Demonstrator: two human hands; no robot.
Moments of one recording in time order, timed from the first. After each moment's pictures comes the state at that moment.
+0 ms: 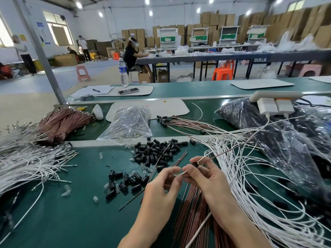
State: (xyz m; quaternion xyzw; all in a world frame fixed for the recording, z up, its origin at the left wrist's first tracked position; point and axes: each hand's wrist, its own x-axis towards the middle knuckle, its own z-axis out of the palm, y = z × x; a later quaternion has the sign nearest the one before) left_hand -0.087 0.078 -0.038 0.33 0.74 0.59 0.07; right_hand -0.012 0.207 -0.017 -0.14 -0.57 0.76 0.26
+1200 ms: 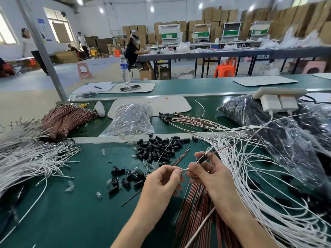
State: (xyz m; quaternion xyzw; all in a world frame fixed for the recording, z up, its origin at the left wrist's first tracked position) left_hand -0.092 0.073 -0.029 0.27 0.68 0.66 0.18; right_hand -0.013 0.211 -0.021 -0.16 -0.60 0.73 0.28
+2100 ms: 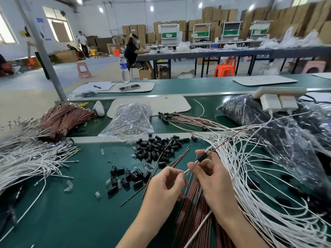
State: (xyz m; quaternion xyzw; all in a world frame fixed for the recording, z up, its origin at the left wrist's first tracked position) left_hand -0.085 0.078 -0.037 0.30 0.70 0.63 0.16; right_hand -0.013 0.212 -0.034 -0.16 -0.74 0.56 0.35
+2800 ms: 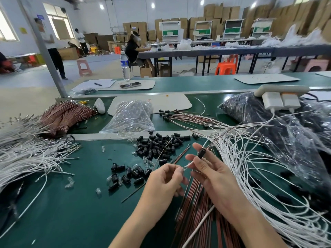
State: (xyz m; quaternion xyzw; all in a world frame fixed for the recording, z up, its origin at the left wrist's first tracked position) left_hand -0.092 0.075 -0.031 0.29 0.71 0.62 0.19; right_hand -0.011 0.215 -0.018 -0.13 -0.50 0.83 0.21
